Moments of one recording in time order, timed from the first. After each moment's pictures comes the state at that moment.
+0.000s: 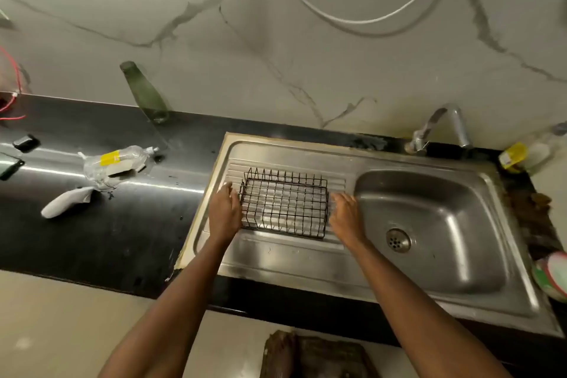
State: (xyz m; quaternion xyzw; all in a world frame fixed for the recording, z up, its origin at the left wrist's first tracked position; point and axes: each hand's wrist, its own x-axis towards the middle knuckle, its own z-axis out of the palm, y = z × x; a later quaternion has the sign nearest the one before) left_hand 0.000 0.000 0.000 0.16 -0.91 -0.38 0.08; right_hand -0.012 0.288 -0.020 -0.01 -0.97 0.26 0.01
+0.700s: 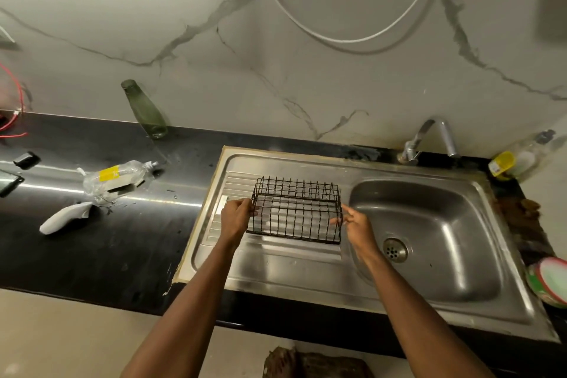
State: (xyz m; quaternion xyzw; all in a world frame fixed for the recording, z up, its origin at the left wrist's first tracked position) left_hand -0.017 0.024 0.016 0.23 -0.75 -0.62 -0.04; right_hand -0.003 0.320 -0.005 -0.18 -0.79 0.57 -0.10
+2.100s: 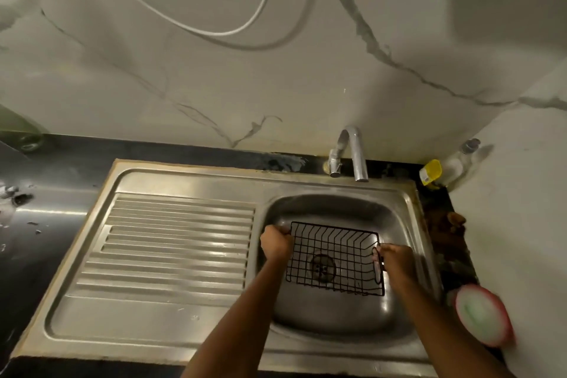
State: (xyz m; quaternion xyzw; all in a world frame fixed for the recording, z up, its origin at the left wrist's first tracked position) left_hand -0.091 0.375 -0.093 0.30 -0.82 -0.46 -0.17; right_hand -0.038 0.654 -0.092 -0.42 -0.75 0.51 -0.05
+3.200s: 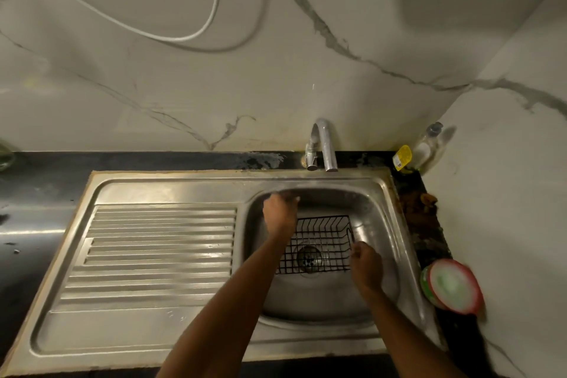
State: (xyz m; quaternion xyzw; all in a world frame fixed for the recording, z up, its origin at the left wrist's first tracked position) left_hand -0.122 0.425 -0.039 0.12 -0.88 -0.45 -0.08; right_hand 0.010 0.614 -0.103 -0.33 -0.88 0.33 0.00
